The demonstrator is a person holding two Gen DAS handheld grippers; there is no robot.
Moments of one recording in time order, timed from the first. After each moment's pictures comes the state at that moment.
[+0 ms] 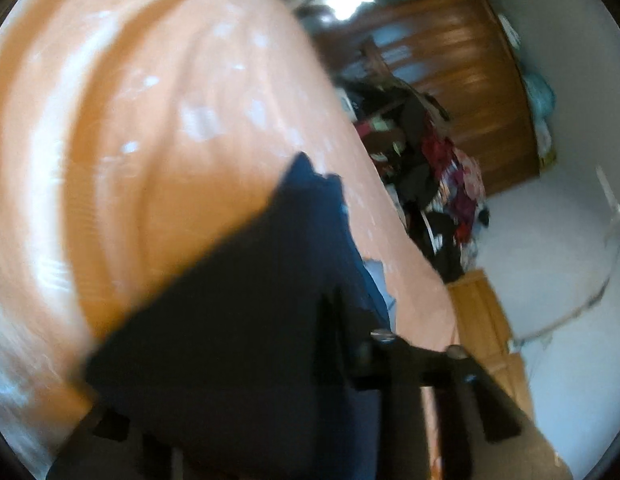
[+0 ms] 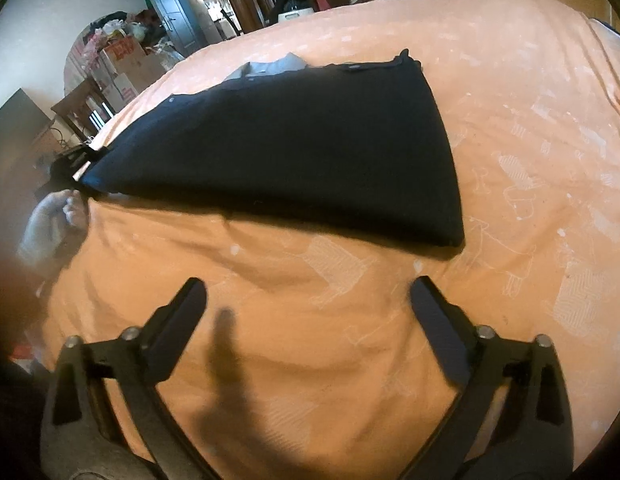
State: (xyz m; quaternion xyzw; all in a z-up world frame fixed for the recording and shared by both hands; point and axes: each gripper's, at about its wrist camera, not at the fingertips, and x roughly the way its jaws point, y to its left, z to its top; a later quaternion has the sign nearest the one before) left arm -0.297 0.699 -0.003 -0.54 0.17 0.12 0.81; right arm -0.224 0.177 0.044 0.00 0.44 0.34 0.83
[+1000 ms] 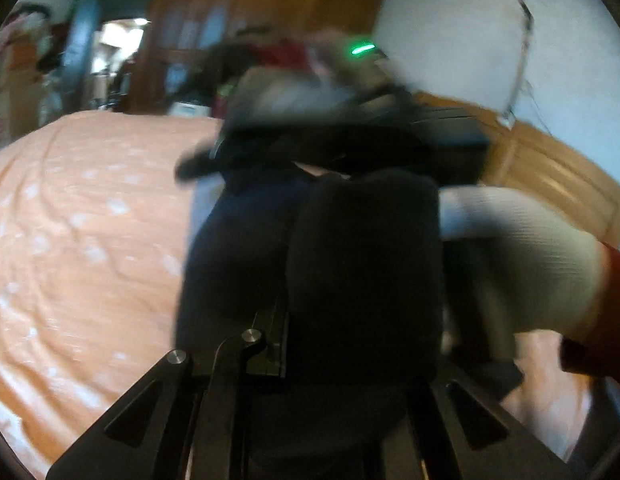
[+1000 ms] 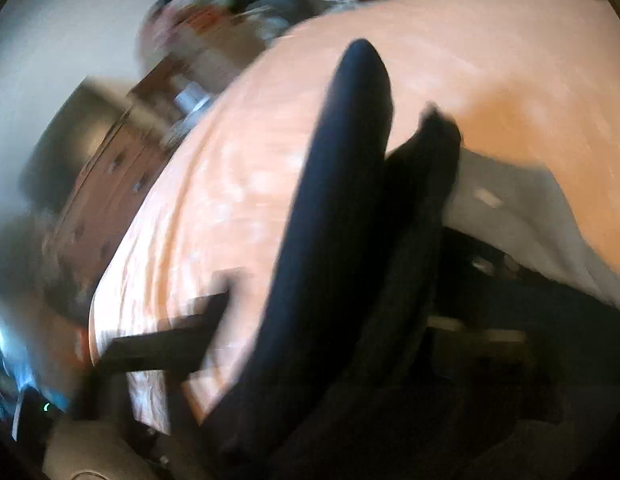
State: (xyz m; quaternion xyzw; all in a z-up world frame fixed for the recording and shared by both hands) left arm -0.211 0.502 0.098 -0.11 0.27 -0.01 0.96; right arm -0.019 0.477 0.088 0.05 0.50 0.51 0.70
